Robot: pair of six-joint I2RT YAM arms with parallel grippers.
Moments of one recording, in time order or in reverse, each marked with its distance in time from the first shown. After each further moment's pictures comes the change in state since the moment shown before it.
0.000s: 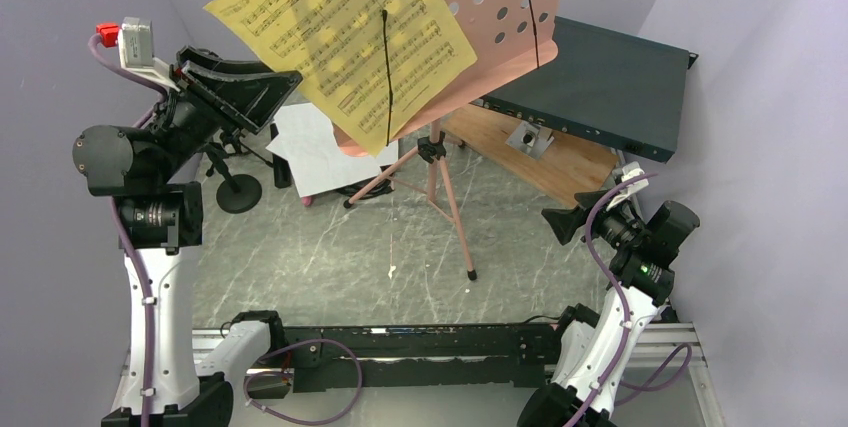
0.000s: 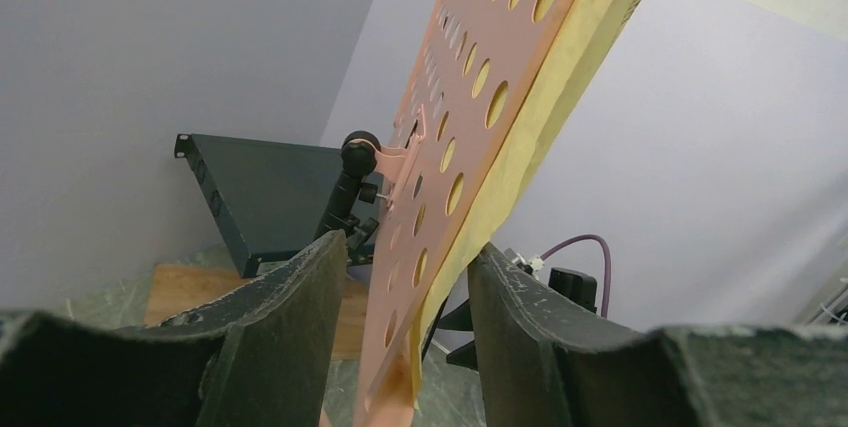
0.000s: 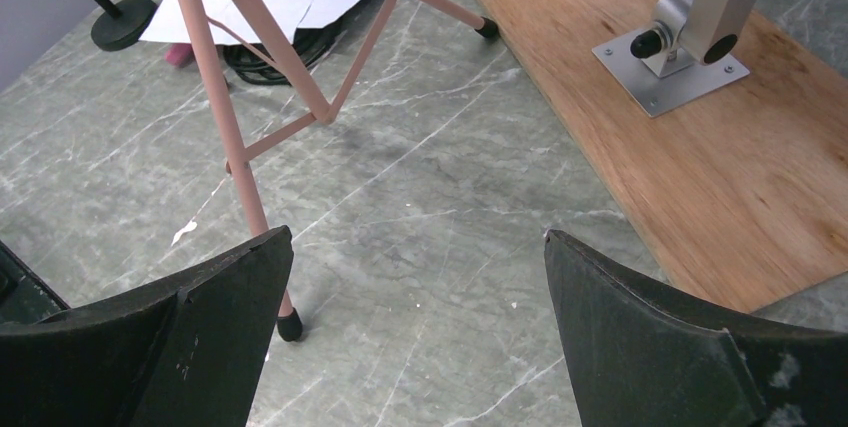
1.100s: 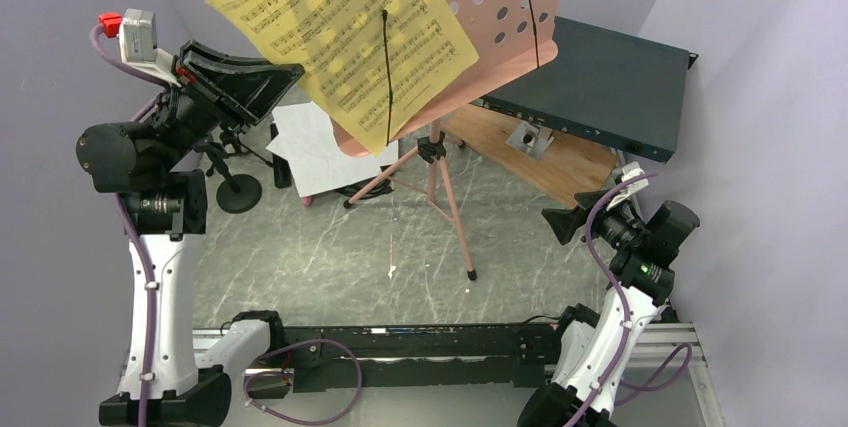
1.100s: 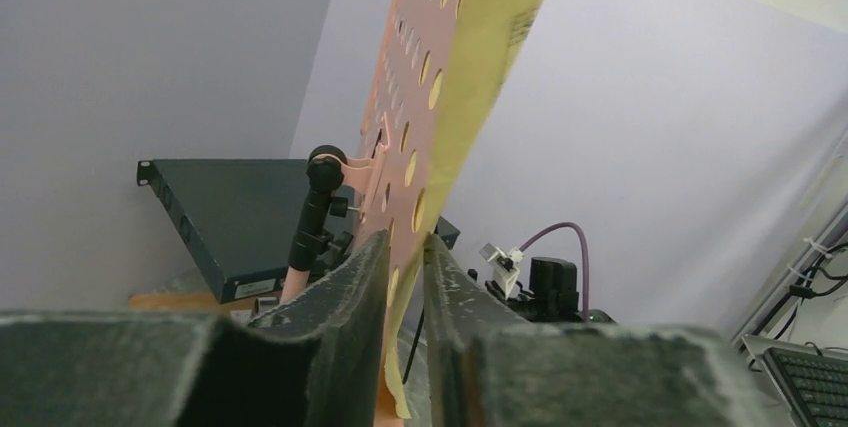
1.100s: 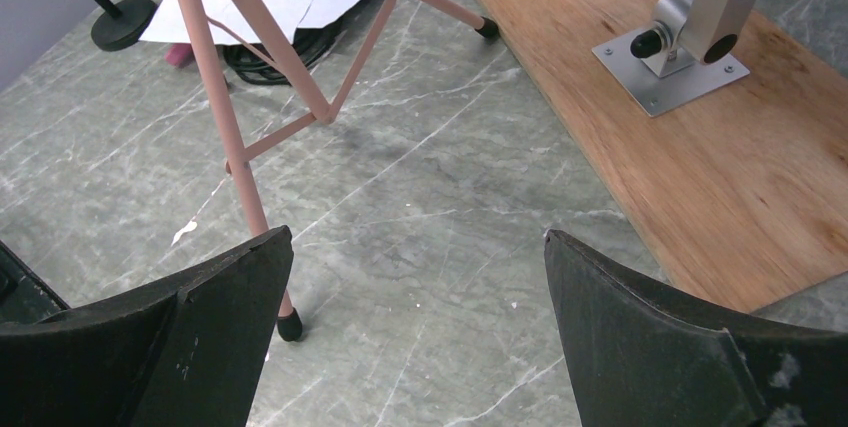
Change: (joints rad) left arm -0.014 0.037 0.001 0.160 0.055 -0.056; right arm 0.000 0.001 0.000 0.000 0.000 0.000
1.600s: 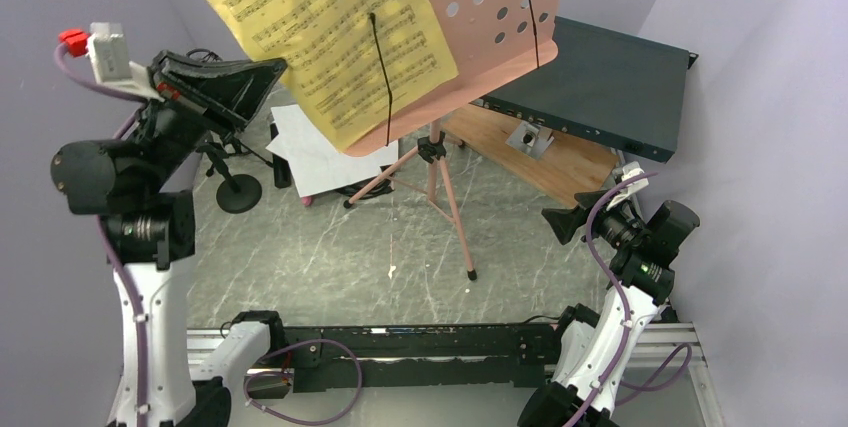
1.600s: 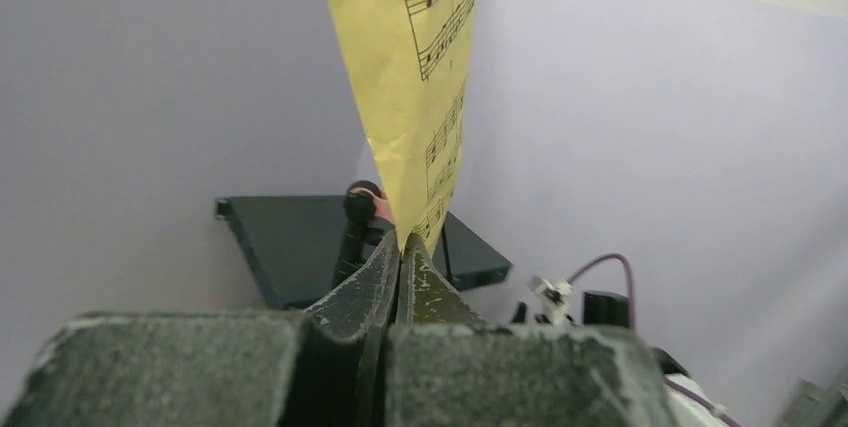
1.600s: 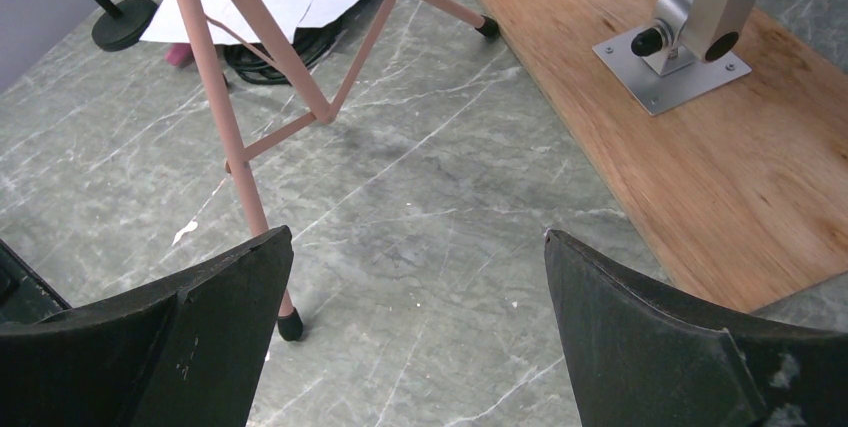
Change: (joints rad) left arm -0.012 -0.035 0.060 -0.133 -0.090 0.122; right arm 0.000 0.005 0.000 0.000 0.000 0.000
